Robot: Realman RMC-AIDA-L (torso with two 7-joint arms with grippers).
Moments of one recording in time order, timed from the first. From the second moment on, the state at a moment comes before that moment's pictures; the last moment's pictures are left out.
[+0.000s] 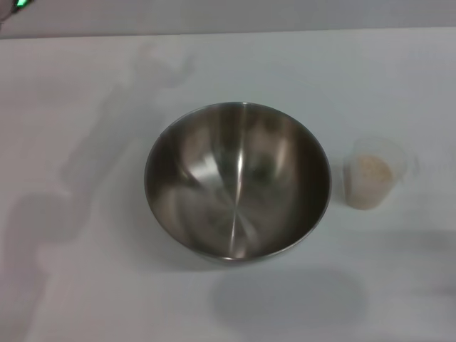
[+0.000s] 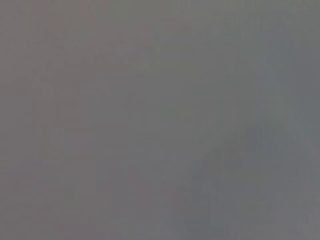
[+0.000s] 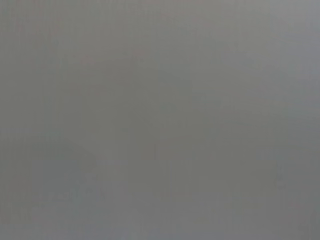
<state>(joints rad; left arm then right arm) -0.28 -2.07 -1.51 -1.64 2.35 -0.34 0.87 0.02 2.09 0.47 0.18 -1.95 -1.74 0.04</state>
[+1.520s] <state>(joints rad) -0.22 -2.06 -1.16 -0.59 2.58 1.14 0.08 -0.01 2.09 0.38 0.18 -1.96 -1.63 0.04</state>
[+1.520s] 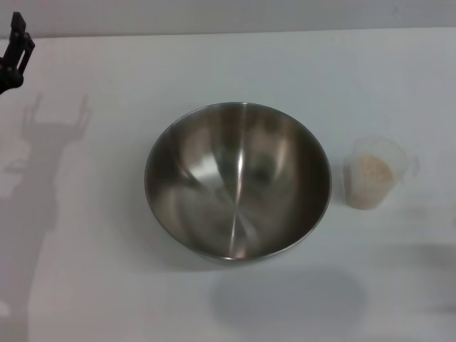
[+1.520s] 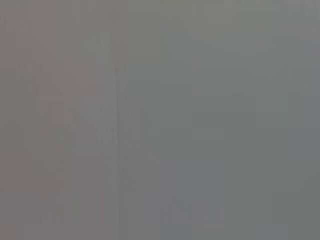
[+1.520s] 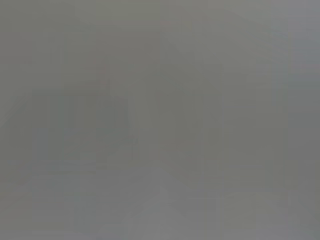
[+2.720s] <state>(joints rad) -0.23 -2.07 -1.16 -0.52 2.58 1.16 0.06 0.11 2.09 0.30 0.20 -1.96 -1.39 0.03</state>
